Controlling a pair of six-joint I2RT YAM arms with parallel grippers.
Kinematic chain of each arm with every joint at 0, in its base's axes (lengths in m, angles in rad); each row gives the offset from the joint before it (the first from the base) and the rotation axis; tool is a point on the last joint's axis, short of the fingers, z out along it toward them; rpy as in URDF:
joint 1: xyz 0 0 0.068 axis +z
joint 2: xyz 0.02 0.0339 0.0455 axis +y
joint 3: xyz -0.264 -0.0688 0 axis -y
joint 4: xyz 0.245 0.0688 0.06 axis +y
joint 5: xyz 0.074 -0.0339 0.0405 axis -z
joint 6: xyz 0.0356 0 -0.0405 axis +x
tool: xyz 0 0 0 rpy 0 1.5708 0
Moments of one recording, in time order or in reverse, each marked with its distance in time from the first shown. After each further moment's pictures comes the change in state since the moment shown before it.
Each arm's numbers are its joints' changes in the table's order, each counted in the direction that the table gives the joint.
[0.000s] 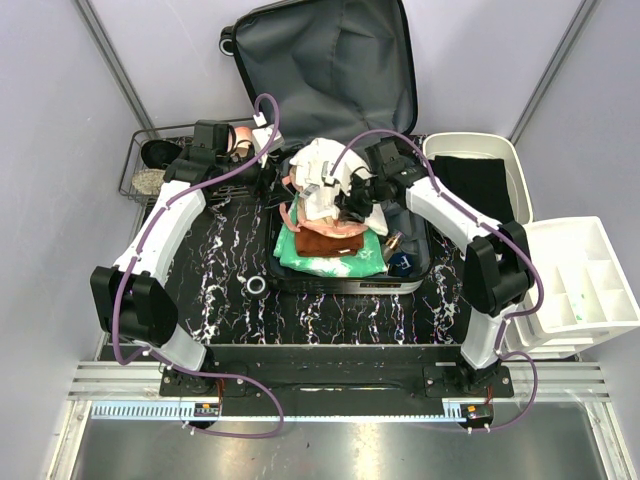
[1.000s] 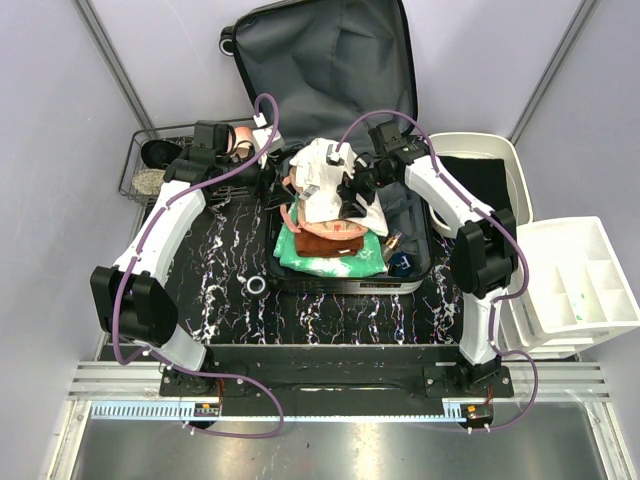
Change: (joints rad) left arm 0.001 0.000 0.000 0.006 0.030 0.001; right arm -0.062 0.149 0.282 0.280 -0.154 0.040
